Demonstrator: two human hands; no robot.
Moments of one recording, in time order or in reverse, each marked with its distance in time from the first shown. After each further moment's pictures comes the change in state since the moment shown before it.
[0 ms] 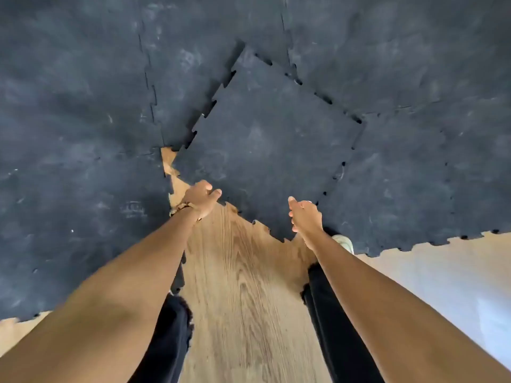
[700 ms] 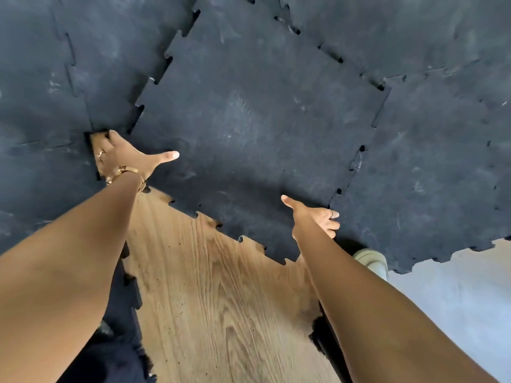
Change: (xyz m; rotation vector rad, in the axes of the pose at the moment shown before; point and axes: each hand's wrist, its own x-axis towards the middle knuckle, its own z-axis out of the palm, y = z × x) left_hand 0.194 -0.047 0.021 0.069 0.483 -0.167; right_hand 0.158 0.063 0.072 0.179 0.422 0.535
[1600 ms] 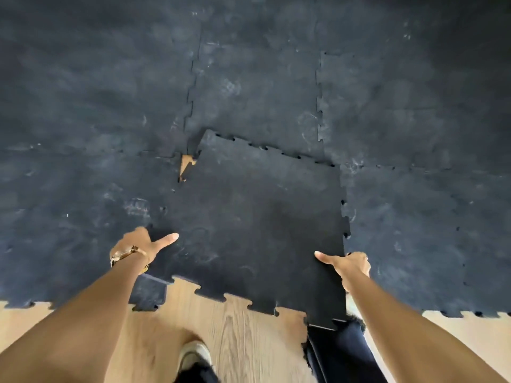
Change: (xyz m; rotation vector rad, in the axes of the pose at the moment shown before) left_hand -0.217 -0.131 -0.142 0.156 -0.260 -0.218; right_hand -0.071 0.036 -0.167 -0.223 -0.117 -0.378
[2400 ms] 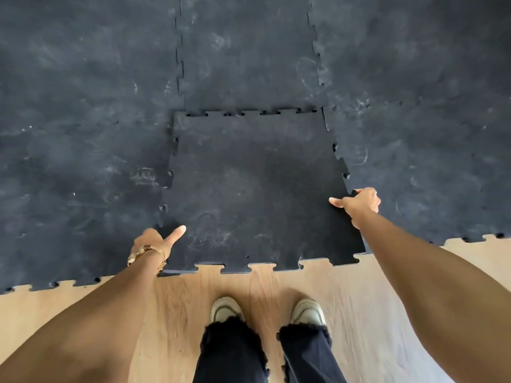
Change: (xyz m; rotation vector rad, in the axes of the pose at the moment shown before) left_hand 0.010 -0.082 0.087 -0.236 -0.029 -0.038; right_hand -0.002 0.034 0.038 0.091 0.059 -0.180
